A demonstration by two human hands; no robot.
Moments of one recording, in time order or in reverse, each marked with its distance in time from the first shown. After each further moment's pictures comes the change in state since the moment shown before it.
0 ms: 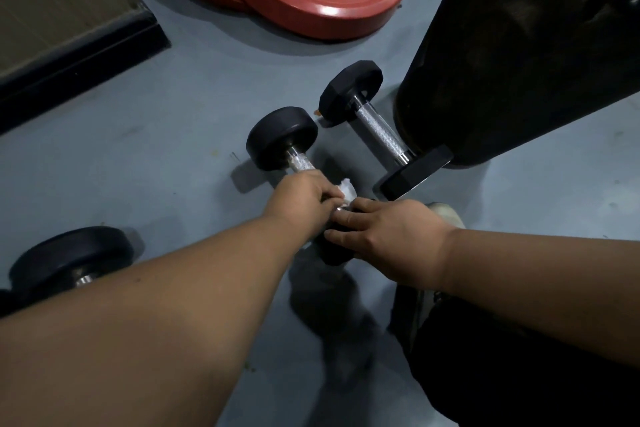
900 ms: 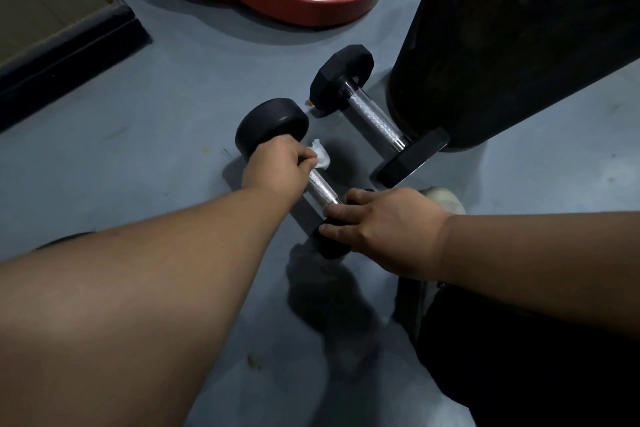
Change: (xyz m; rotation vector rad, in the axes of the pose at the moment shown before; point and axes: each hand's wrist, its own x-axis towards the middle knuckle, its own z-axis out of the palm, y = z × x) left_hand 0.024 -0.012 -0.026 0.123 0.148 -0.020; right_hand 0.004 -0.010 0.000 -0.042 -0.010 0.006
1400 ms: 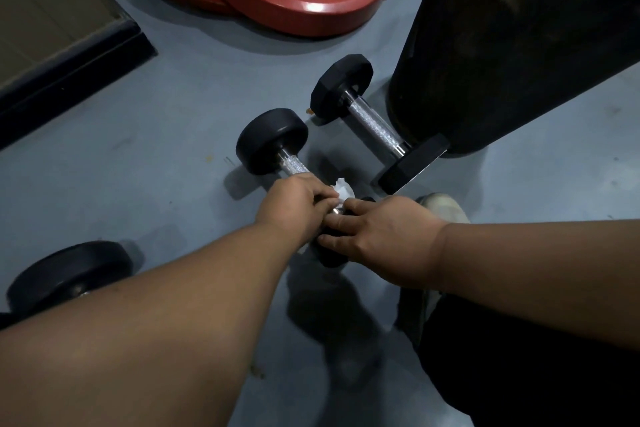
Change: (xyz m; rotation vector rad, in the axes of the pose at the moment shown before) left_hand -0.038 0.011 0.016 -0.149 -0.130 0.035; right_hand 0.001 -0.005 -0.004 -0.050 0.001 -0.041
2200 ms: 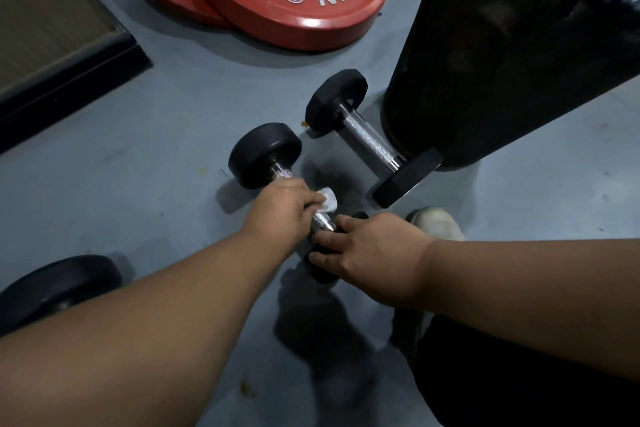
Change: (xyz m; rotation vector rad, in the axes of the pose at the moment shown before) left_hand 0.006 -0.007 -0.010 0.237 0.094 0.270; right_hand 0.008 -0.010 -0.032 -0.009 -0.178 0.005
